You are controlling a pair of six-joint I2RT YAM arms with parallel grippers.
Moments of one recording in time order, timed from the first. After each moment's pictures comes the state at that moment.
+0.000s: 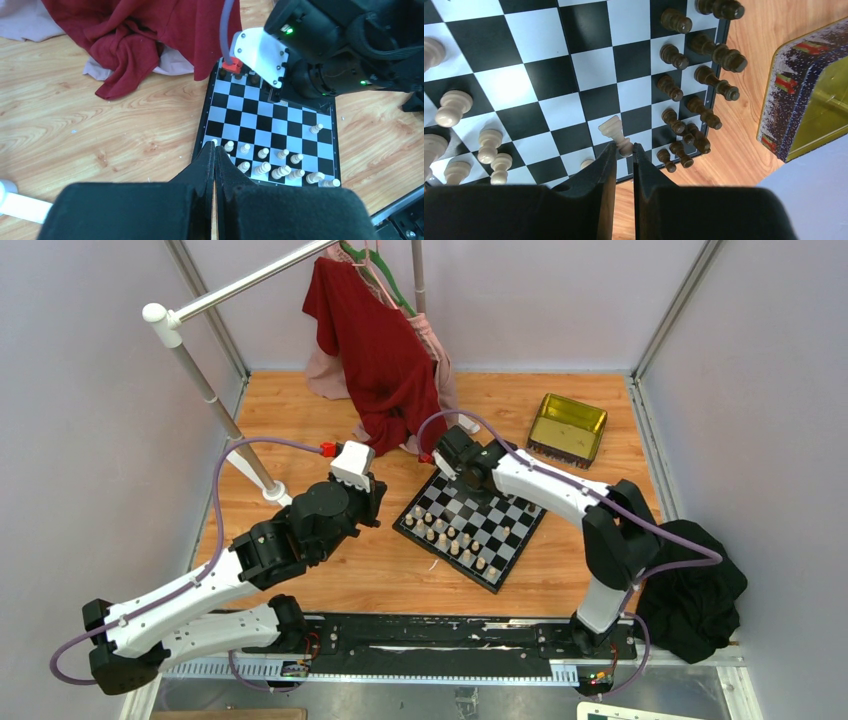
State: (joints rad) left arm -1.03 0.81 0.87 -0.36 -0.55 -0.29; right arm 0.76 1.70 1.31 -0.82 0.31 -0.27
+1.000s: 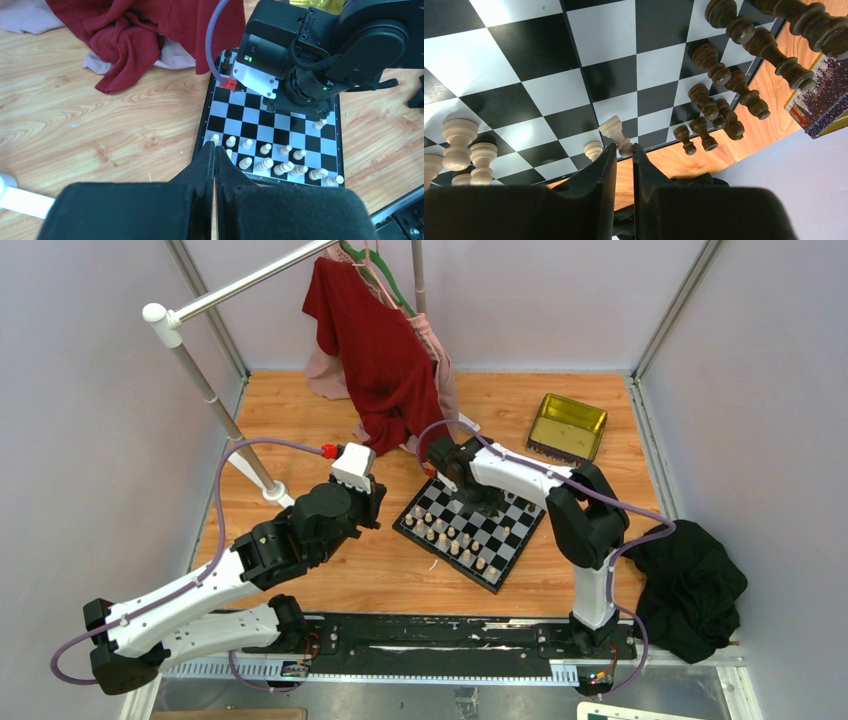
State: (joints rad) left arm -1.03 0.81 0.86 -0.37 -0.55 -0.30; right arm 0.76 1.91 1.43 -1.07 0.35 -0.20
